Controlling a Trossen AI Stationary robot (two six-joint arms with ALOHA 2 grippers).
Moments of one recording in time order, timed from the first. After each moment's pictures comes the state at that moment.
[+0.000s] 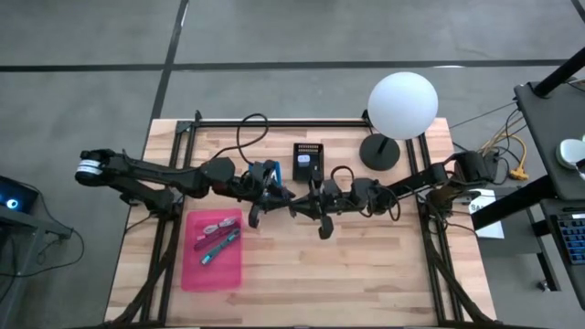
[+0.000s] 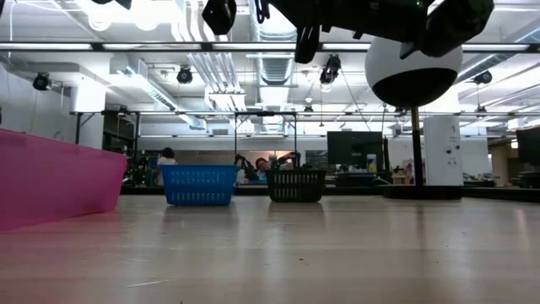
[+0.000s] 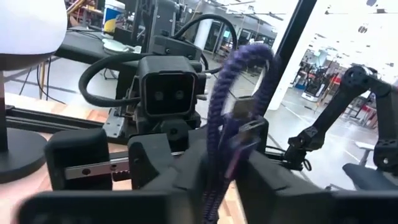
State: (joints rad) left arm -0.07 1.25 0.85 0.44 0.15 -0.31; right arm 0.11 1.67 0.78 1.08 0.00 0.29
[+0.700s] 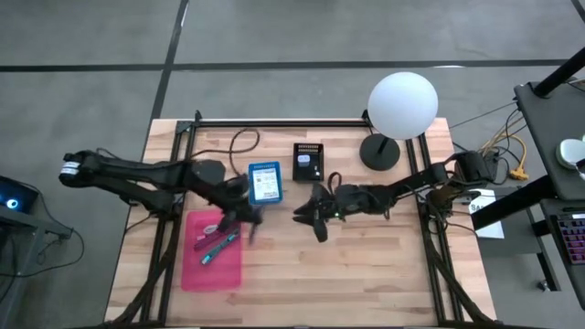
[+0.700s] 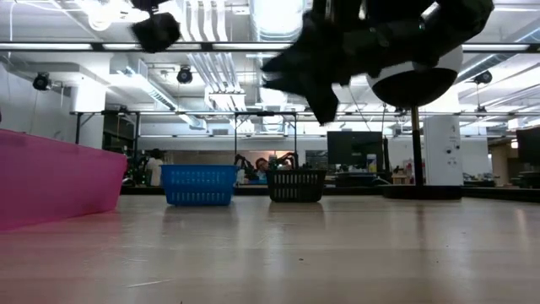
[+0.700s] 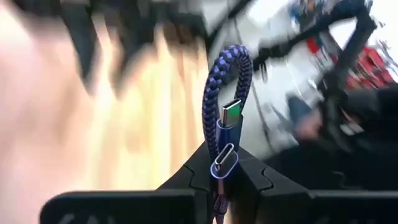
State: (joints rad) left arm -0.08 1.03 0.85 -0.21 0.36 -0.58; right arm 0.11 1.67 0.78 0.60 0.00 0.52
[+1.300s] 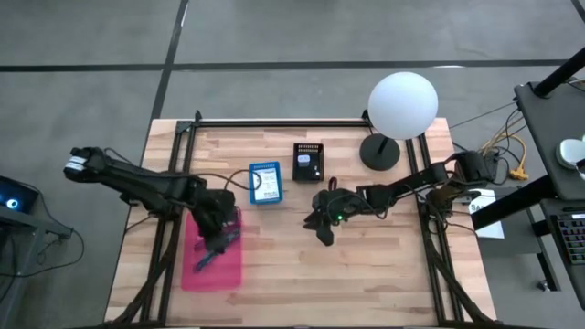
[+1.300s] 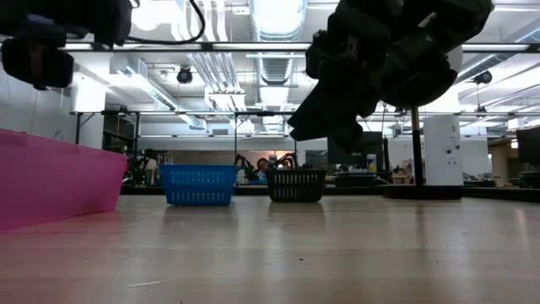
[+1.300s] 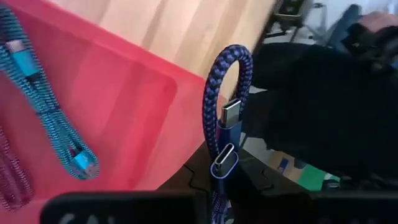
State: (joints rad) left arm -0.22 1.08 0.84 -0.76 0.59 -0.95; right arm 0.11 1.67 0.78 0.31 -0.09 0.52
